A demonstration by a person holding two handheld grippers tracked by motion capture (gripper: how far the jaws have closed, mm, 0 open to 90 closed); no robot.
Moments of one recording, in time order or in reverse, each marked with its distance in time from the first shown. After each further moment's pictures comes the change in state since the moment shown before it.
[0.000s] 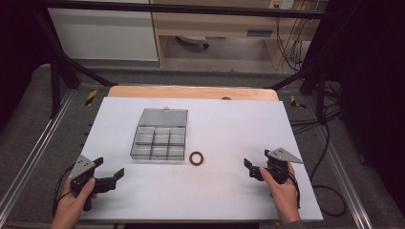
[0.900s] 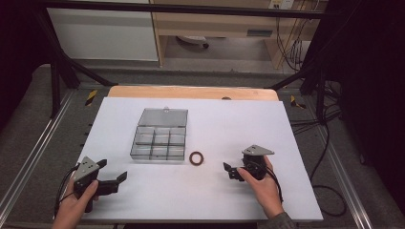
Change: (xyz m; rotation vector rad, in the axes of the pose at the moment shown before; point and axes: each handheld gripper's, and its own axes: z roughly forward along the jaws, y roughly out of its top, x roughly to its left) left arm -0.006 -0.003 0.002 0.032 -0.029 0.032; right arm 0.047 0.011 0.041 0.176 0.107 -0.076
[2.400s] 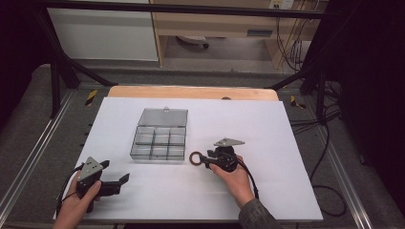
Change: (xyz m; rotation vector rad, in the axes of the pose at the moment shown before) left arm -0.003 -0.001 0.005 0.039 -0.016 0.029; right arm 0.054 0.035 0.054 0.030 0.151 0.058
